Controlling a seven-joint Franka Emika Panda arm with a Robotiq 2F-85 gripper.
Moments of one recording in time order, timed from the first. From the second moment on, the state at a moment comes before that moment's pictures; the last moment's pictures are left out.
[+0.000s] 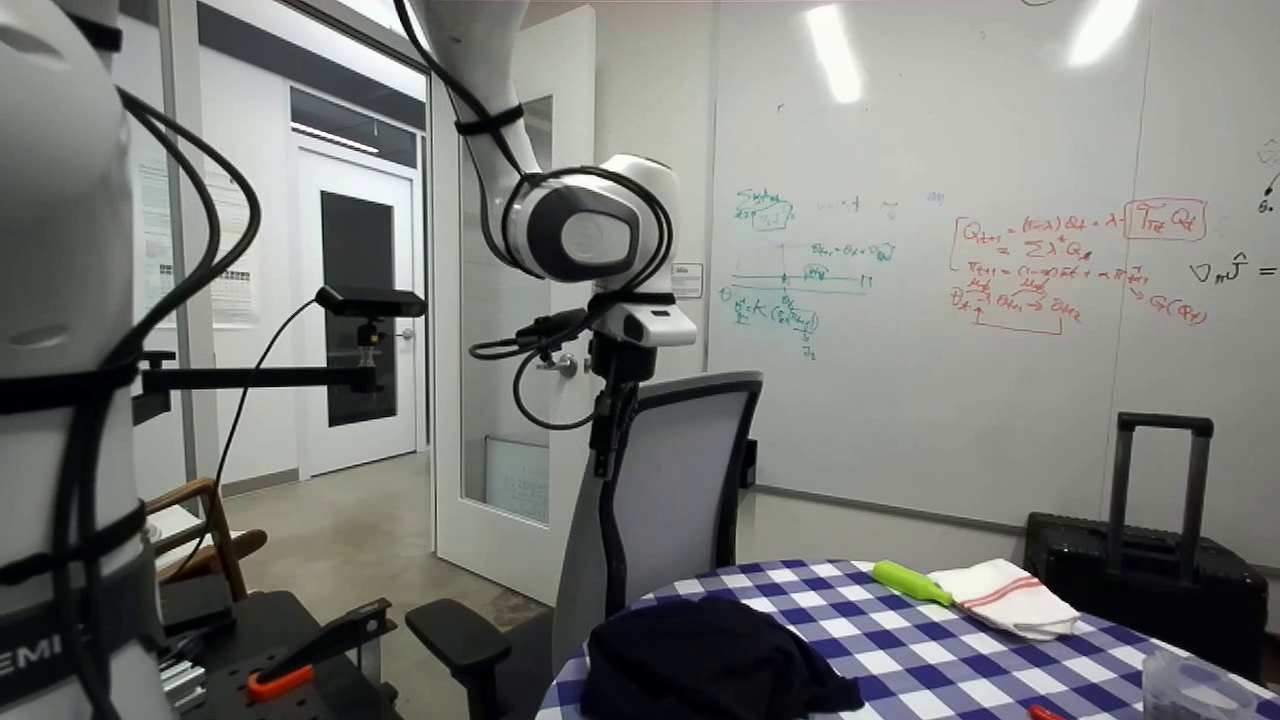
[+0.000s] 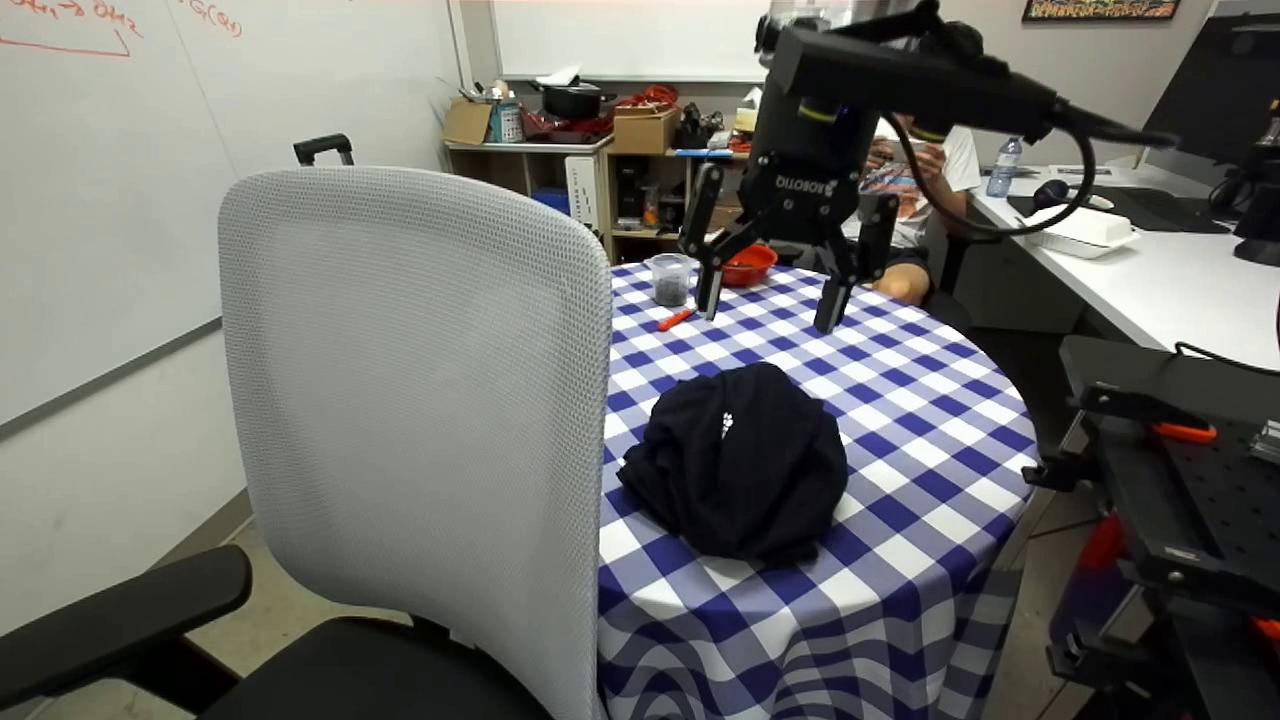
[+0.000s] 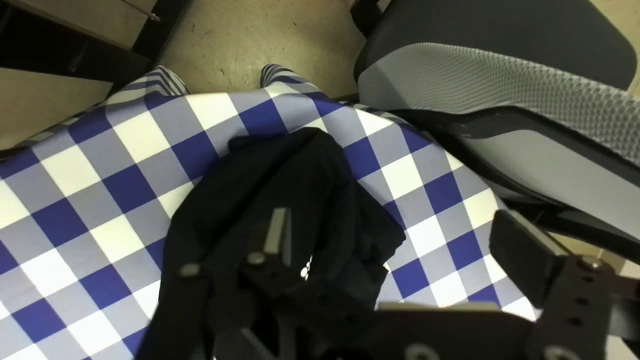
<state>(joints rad) 0.01 0.09 0.08 -2.52 0.39 2.69 0.75</state>
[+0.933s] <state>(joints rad) 0.17 0.47 -0.07 -2.33 0.20 2.88 1.01</state>
